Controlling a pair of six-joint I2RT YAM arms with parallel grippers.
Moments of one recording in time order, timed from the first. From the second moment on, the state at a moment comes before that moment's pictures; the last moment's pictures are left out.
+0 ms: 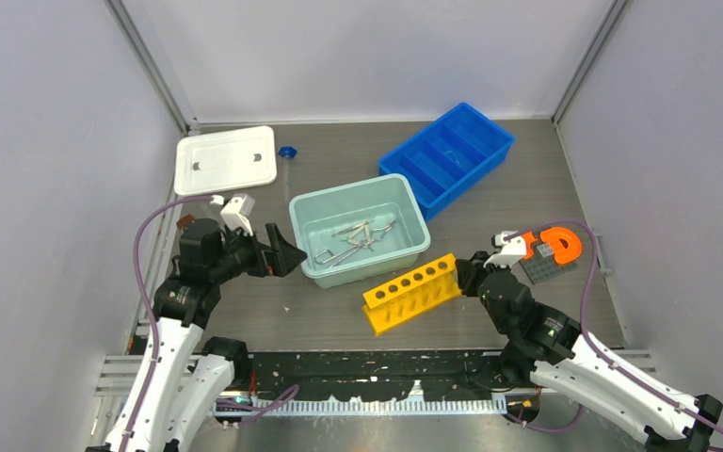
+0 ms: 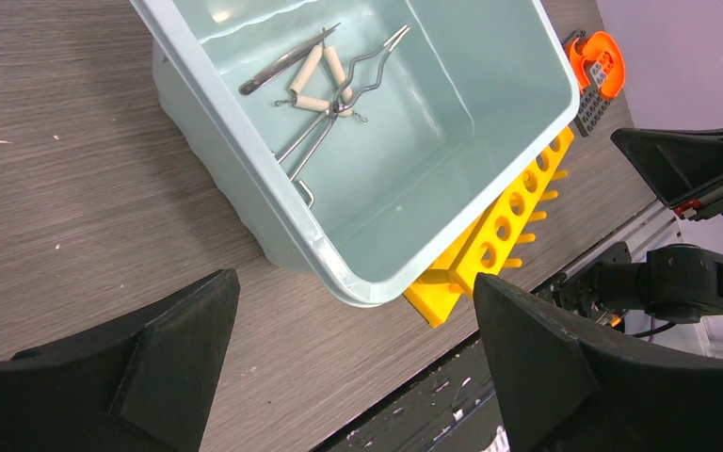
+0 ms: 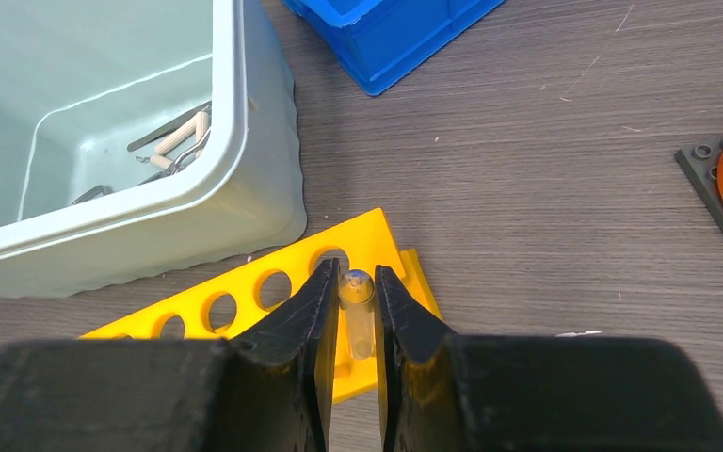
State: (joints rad) left arm -0.17 0.63 0.72 -0.58 0.48 -0.37; right arm 0.88 0.40 0.38 -0.39 0.64 0.56
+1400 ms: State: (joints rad) left arm -0.18 0.96 1.09 -0.68 0.18 -0.31; right arm 0.88 0.47 0.55 -0.52 0.51 0.62
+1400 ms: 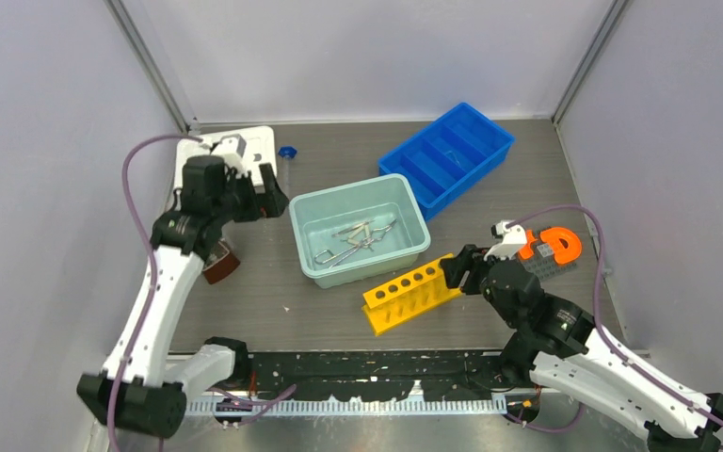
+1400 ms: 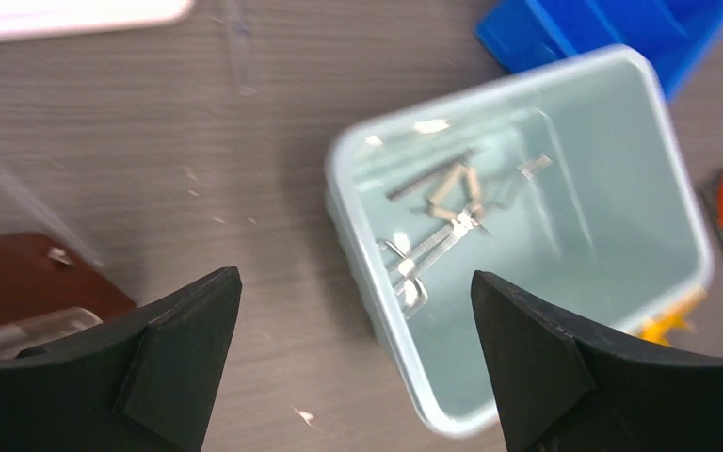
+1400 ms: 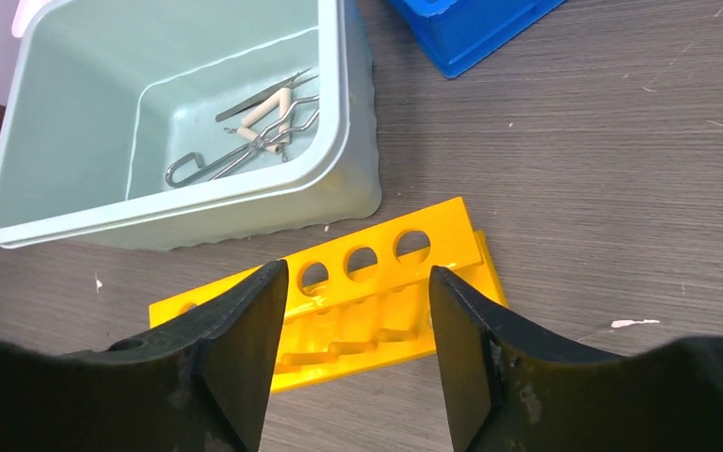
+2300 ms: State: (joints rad) left arm 0.18 1.79 1.55 -0.74 -0.29 -0.45; right arm 0.88 0.22 0.55 -0.61 0.47 0.72
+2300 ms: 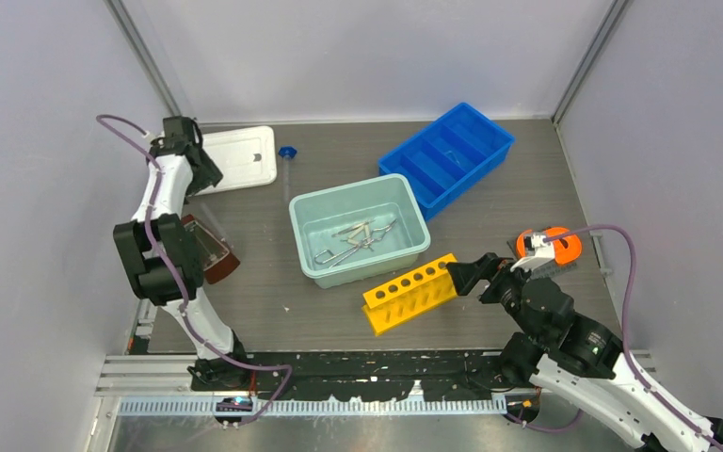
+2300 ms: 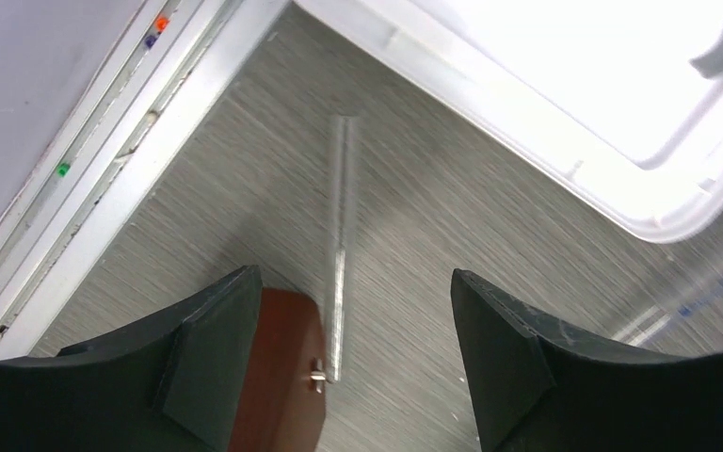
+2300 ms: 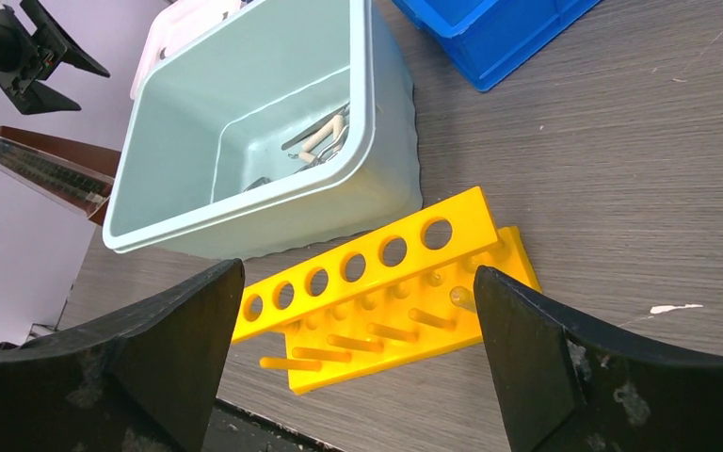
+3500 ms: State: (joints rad) left arm 0.30 2.06 1.59 -0.83 -0.11 -0.36; right arm 0.88 0.22 0.55 -0.62 0.53 0.61
